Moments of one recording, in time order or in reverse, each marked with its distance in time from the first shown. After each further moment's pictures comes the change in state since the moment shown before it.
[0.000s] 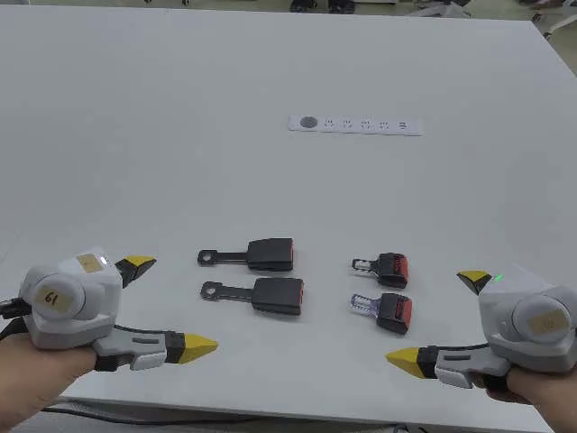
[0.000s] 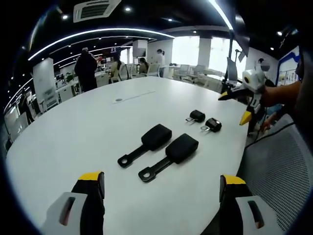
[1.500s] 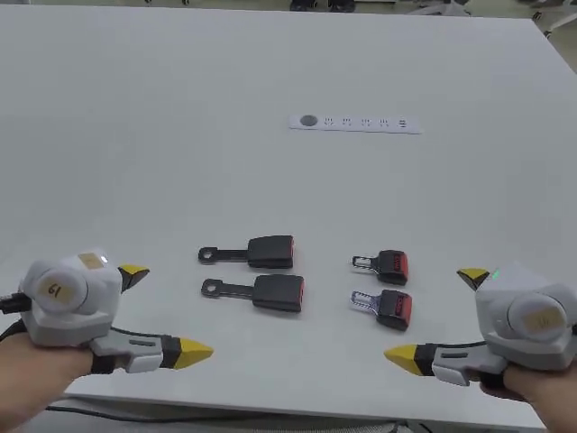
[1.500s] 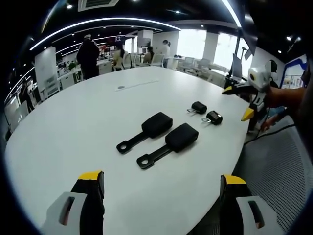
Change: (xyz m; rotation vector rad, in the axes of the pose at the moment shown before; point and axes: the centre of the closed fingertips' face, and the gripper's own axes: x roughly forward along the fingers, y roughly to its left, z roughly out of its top) left arm -0.006 -0.004 -0.011 -0.047 0.080 -0.002; right arm -0.001 0.002 0.000 -0.007 0.004 -0.011
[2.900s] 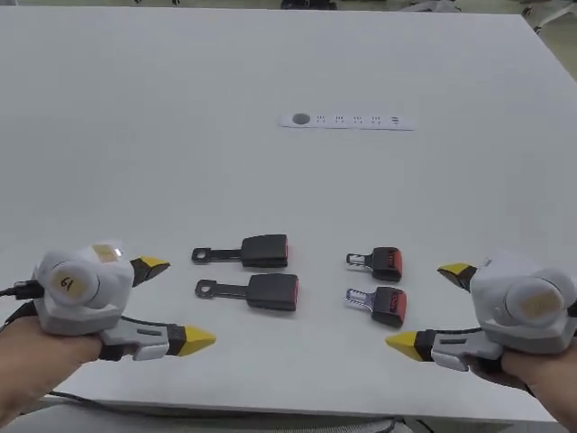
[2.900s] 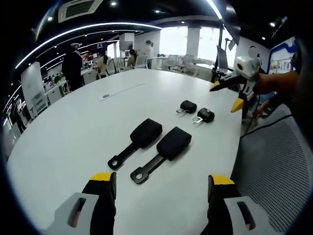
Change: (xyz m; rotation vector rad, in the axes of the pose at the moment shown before) left arm 0.021 -0.010 0.018 0.152 0.008 -0.084; right arm 0.002 0.006 0.007 -0.058 0.006 0.082
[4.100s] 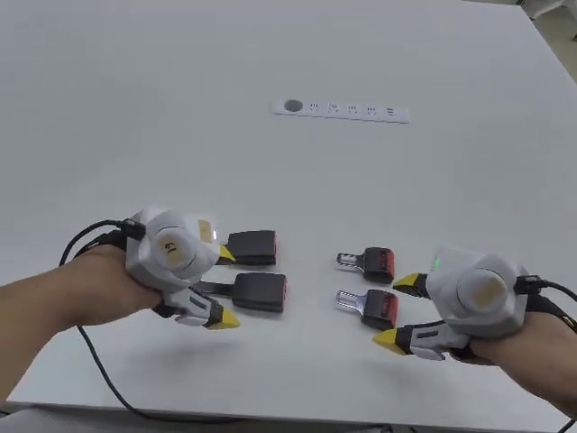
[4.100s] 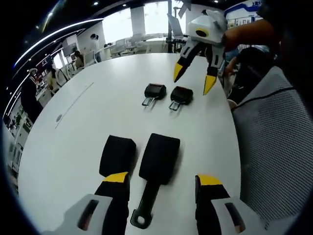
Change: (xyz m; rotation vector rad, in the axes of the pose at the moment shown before) left arm 0.079 -0.020 0.022 0.375 0.205 -0.255; right arm 0.043 -0.006 -0.023 -0.148 0.178 0.162
